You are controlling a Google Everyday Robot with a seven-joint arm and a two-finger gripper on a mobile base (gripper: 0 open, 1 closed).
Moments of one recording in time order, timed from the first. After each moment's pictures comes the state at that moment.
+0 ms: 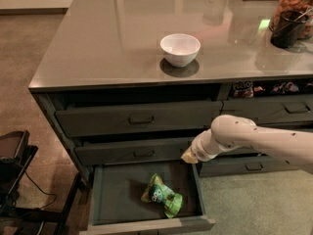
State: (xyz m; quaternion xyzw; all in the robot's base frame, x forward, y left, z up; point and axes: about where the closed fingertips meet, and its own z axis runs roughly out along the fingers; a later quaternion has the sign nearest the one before) arm 0.559 -0.130 0.525 -0.46 0.85 0.13 0.20
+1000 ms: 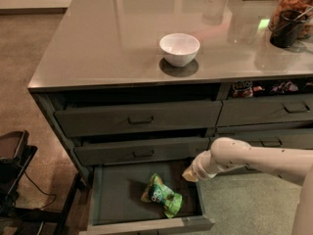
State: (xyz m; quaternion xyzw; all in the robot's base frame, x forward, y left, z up) arm 0.530 -0.141 0.439 -0.44 0.86 0.15 0.18
